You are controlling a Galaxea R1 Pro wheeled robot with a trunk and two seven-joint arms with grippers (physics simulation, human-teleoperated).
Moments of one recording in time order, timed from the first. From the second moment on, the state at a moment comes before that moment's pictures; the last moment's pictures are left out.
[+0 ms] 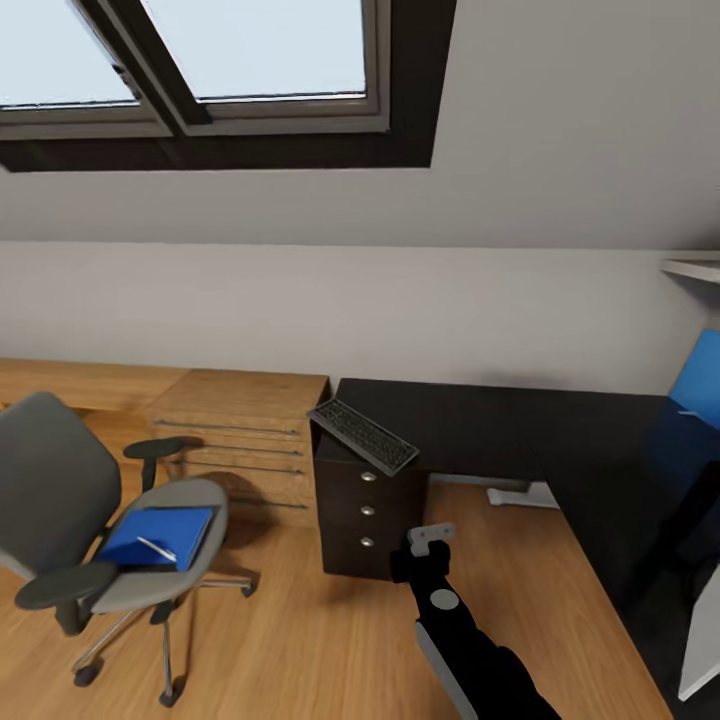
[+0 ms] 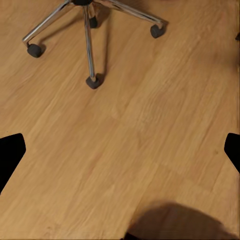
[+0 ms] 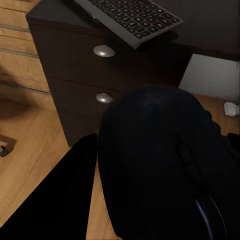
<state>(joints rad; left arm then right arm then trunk) -0.07 0.02 0.01 -0.56 0.25 -0.22 0.27 -0.39 0.08 0.44 -1.00 -0.16 0.23 -0.33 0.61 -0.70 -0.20</state>
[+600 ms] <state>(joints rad) -0.07 0.02 0.00 -0.54 0.25 -0.22 0.27 -0.39 0.08 0.44 -1.00 -0.16 0.23 -0.33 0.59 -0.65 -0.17</state>
